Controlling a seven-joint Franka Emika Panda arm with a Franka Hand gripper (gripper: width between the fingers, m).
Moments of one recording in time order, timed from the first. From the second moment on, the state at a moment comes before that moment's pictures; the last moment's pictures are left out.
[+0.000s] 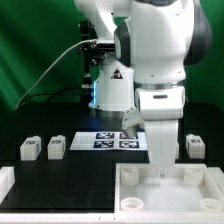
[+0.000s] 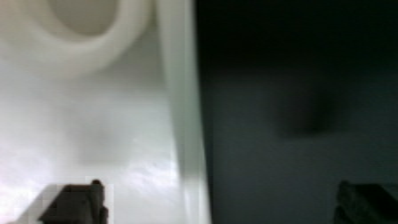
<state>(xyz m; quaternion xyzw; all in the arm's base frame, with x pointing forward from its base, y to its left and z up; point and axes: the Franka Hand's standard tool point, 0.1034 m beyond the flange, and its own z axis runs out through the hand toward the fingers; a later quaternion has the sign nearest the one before) 0.487 0.072 0.023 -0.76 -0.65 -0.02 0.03</state>
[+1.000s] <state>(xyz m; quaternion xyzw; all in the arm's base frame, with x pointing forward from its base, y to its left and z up) 0.462 0.141 0.040 -0.99 -0.11 0.00 0.06</state>
